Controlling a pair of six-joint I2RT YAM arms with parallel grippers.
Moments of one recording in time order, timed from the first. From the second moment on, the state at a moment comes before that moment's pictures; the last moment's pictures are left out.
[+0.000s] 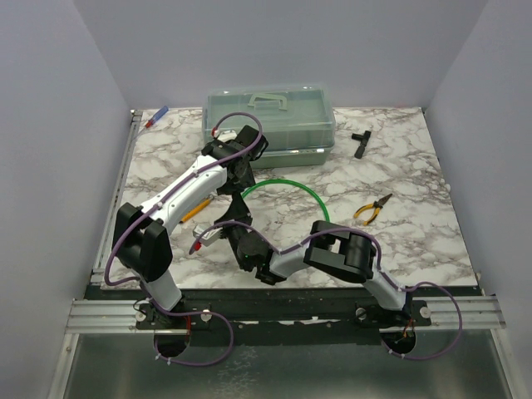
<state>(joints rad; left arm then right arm) -0.60 1.68 1.52 -1.03 -0.39 -0.83 1.27 2.22 1.13 1.28 0.84 -1.57</state>
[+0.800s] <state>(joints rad) -0.60 1.57 1.41 -0.88 -0.34 -0.82 1.25 2.22 1.11 1.37 0.82 -1.62</state>
